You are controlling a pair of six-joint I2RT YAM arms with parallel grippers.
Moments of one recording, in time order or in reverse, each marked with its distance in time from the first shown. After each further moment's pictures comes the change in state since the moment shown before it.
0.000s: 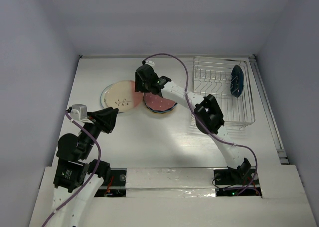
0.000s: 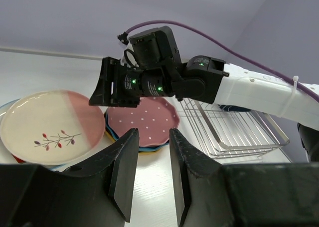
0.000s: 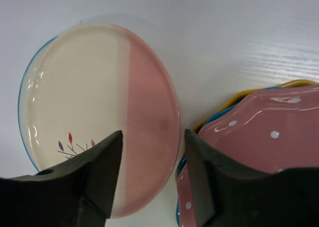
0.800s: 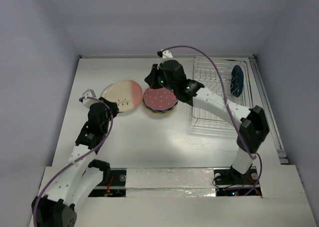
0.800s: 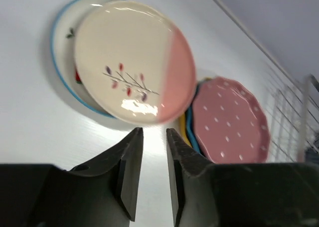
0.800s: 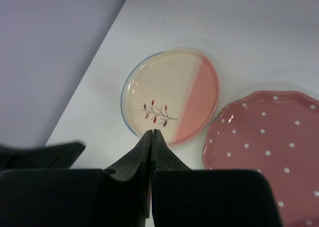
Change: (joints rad) left arm 0.020 0.477 -0.129 0.104 -0.412 -0.350; right arm 0.006 -0.619 -0.587 0.335 -0.148 -0.110
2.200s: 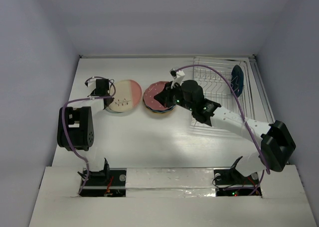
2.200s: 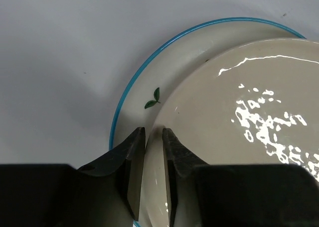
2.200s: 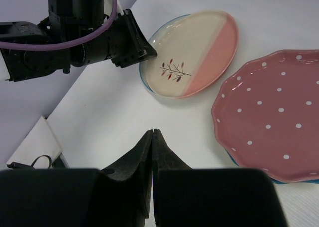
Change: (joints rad) left arm 0.256 0.988 0.377 0.126 -0.042 0.119; right arm 0.000 -0.352 -0.551 0.280 -0.206 -0.034
